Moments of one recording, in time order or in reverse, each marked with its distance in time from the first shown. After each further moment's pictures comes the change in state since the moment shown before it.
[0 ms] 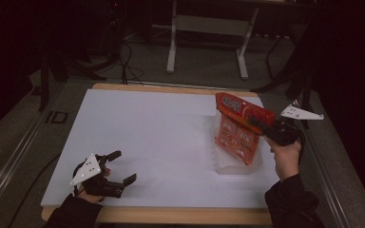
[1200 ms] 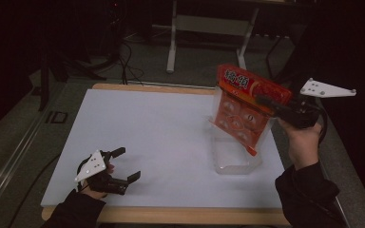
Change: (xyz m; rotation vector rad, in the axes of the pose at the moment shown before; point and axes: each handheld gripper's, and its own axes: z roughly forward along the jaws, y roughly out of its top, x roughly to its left) left arm -0.001 0.008 0.010 0.017 -0.017 0.029; right arm 0.039 0.092 -0.034 -0.050 0.037 -0.149
